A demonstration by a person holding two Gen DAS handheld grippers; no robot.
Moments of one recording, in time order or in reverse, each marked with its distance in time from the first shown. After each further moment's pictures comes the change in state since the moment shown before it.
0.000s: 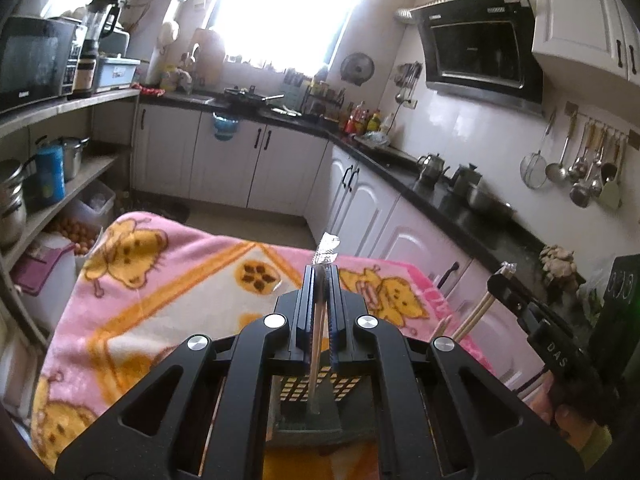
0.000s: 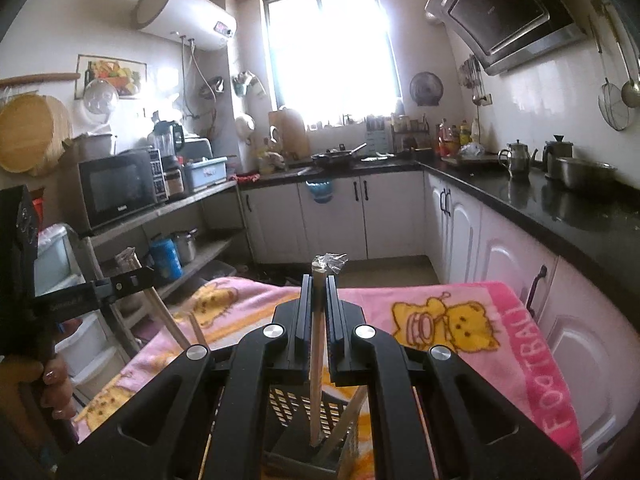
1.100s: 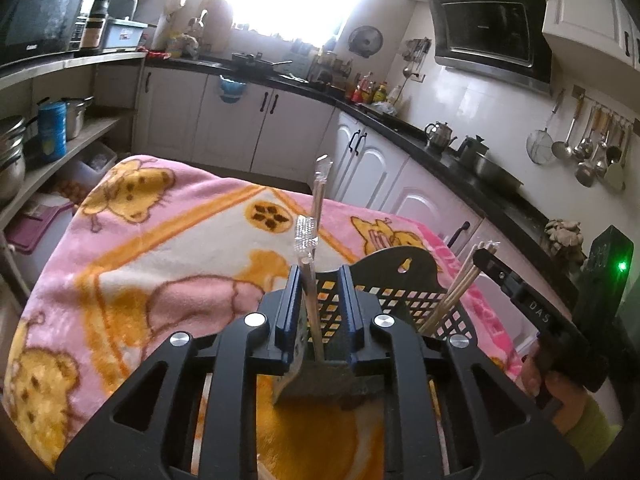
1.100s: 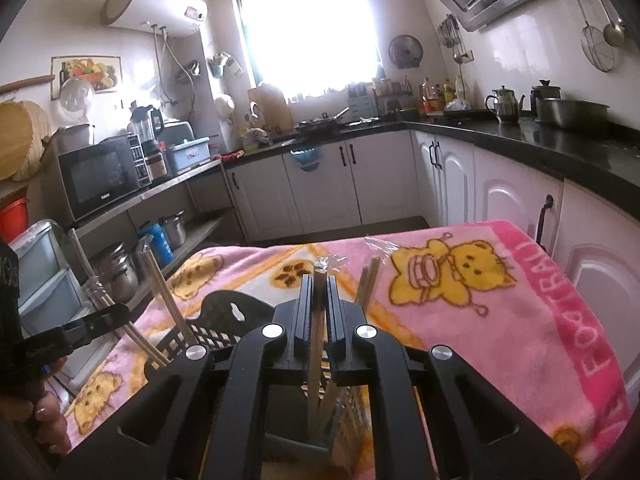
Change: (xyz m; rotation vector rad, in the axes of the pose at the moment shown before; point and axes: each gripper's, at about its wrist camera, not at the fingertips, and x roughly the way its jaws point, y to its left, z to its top) left arm 0.006 0.026 -0.065 -0.042 0.088 -0.004; right arm 0.025 -0.016 -0.059 0.105 0.086 -0.016
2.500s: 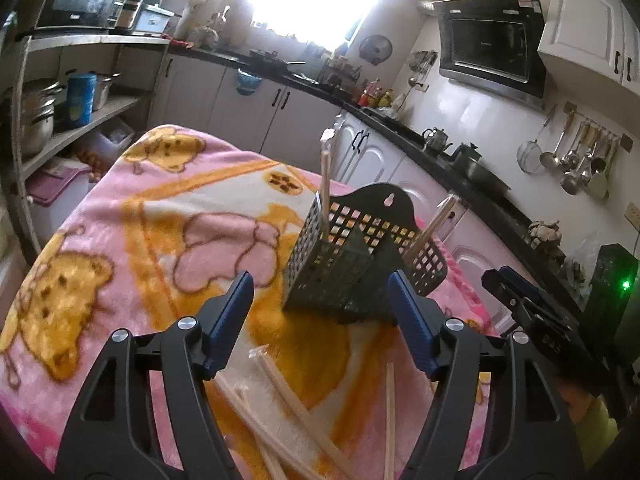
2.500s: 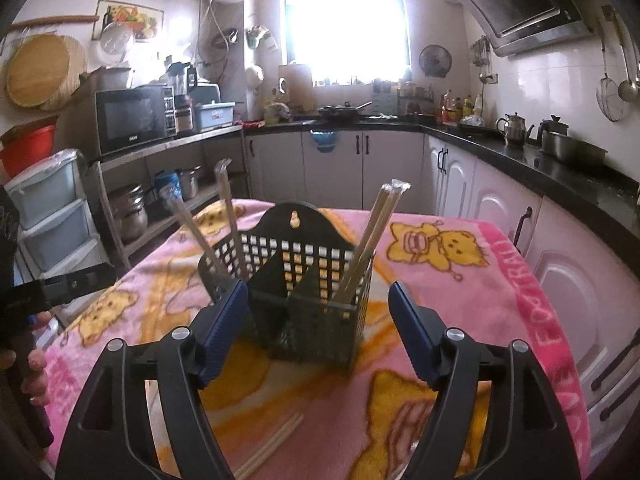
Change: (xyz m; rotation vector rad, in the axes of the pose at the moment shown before) left arm -0.085 0.016 -0.070 -0.078 -0.010 -0.014; right arm -0.099 0.052 -0.056 -0.200 0.065 -0.024
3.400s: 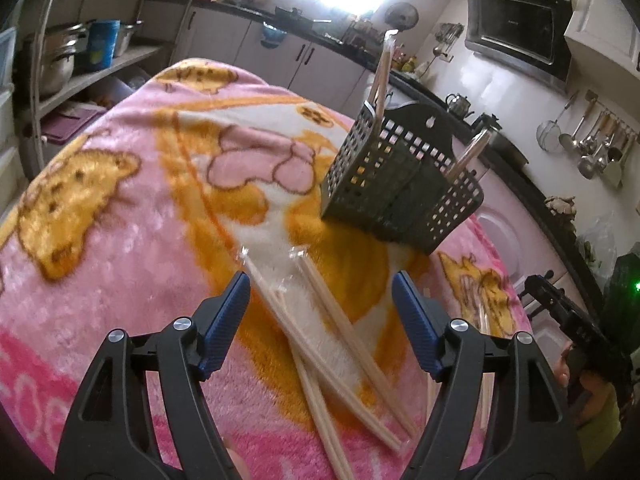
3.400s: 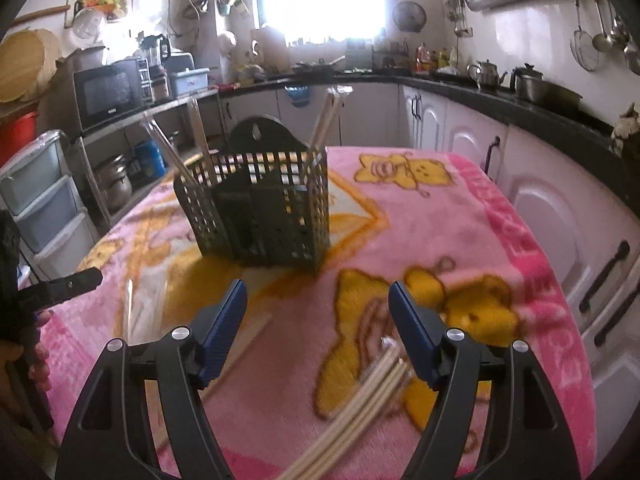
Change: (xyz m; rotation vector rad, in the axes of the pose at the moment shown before) left arm 0.002 0.036 -0.069 -0.070 0.144 0.038; right arm -0.028 -0.030 -0.069 0.086 0.159 -0.056
